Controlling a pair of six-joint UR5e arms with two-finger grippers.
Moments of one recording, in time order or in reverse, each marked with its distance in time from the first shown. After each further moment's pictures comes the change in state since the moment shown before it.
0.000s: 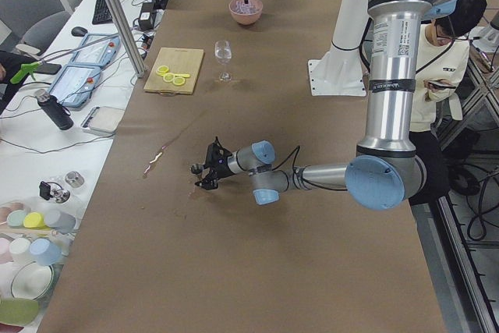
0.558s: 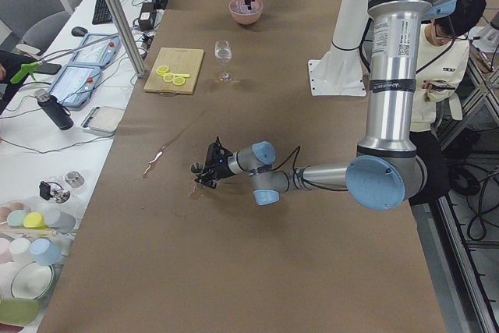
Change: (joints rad) left arm 0.000 0.006 -0.003 -0.007 -0.001 0.041; right arm -0.068 0.005 -0.008 0.010 -0.038 0.005
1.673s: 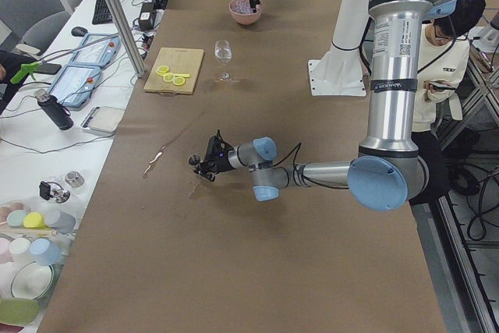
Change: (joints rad) left arm -0.010 0.014 -0.078 -0.003 -0.001 0.010; right arm -0.042 -0.052 0.005 0.050 0.005 0.002
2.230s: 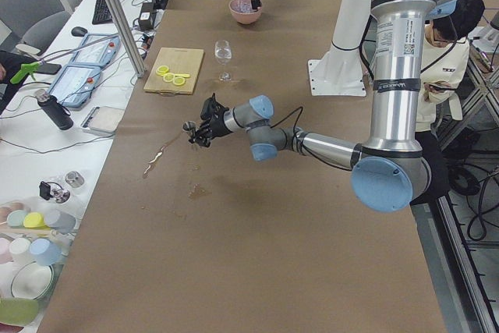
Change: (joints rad) left arm -0.030 -0.023 -0.394 0.490 0.003 0.054; right arm -0.021 -0.003 -0.007 0.032 0.000 0.003
